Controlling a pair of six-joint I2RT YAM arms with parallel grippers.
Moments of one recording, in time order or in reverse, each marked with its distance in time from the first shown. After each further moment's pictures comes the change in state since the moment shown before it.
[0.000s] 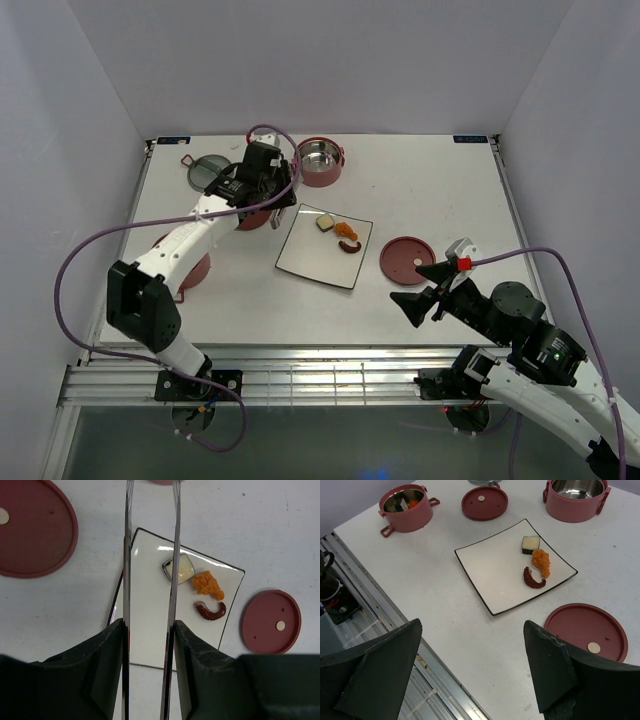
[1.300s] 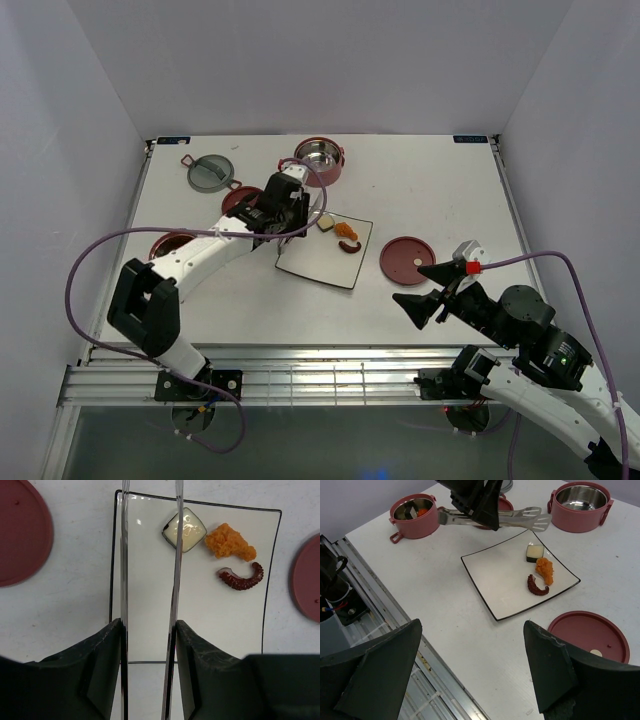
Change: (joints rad) left arm -0.137 0.088 -0.151 0.170 -0.057 0.205; right arm 0.000 -0.023 0.012 0.000 -0.024 -0.005
